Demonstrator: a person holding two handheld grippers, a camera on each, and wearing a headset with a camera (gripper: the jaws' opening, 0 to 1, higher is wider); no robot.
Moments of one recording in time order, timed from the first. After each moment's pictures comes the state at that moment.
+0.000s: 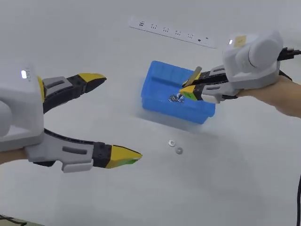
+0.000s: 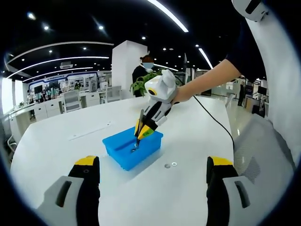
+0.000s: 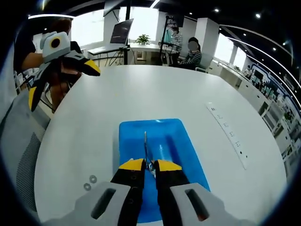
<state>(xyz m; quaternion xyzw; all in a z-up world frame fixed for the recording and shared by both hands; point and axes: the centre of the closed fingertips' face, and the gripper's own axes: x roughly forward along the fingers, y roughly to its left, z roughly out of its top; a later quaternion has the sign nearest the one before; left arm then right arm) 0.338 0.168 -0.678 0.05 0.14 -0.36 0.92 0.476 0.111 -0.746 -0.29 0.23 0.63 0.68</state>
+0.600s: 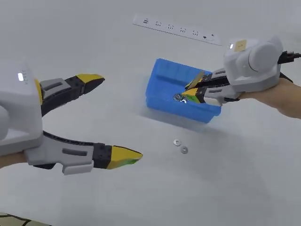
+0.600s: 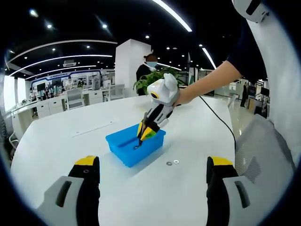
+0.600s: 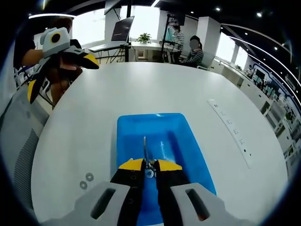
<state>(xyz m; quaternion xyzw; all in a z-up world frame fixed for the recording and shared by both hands) 0.336 0.175 -0.681 0.05 0.14 -0.35 0.92 0.475 0.110 -0.757 -0.29 0.23 0.64 0.68</state>
